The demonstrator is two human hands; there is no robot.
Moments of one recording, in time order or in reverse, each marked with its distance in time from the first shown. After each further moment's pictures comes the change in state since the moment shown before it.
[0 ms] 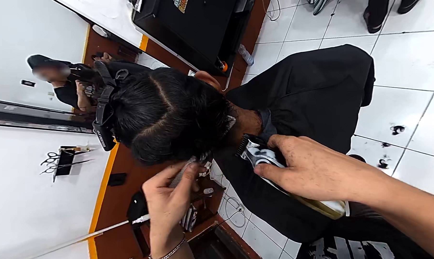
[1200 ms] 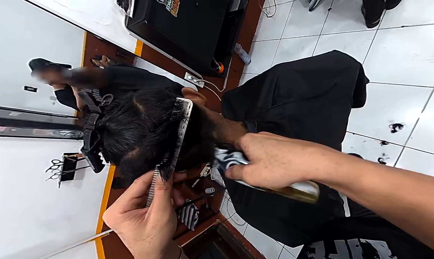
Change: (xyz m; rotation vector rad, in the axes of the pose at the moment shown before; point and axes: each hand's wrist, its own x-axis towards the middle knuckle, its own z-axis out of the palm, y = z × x) left_hand 0.020 0.054 0.020 0.092 0.218 0.013; right_hand 0.030 -0.017 -0.038 0.001 -0.165 -0.166
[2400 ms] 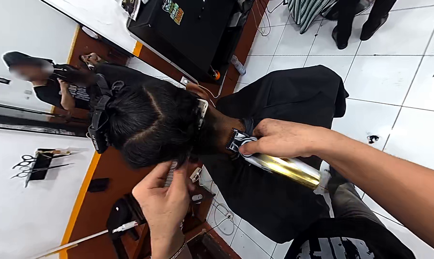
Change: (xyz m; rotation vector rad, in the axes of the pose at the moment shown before) left_hand -0.018 -0.013 0.012 -0.013 -0.008 -0.012; right_hand -0.006 0.014 -0.009 0.048 0.010 0.170
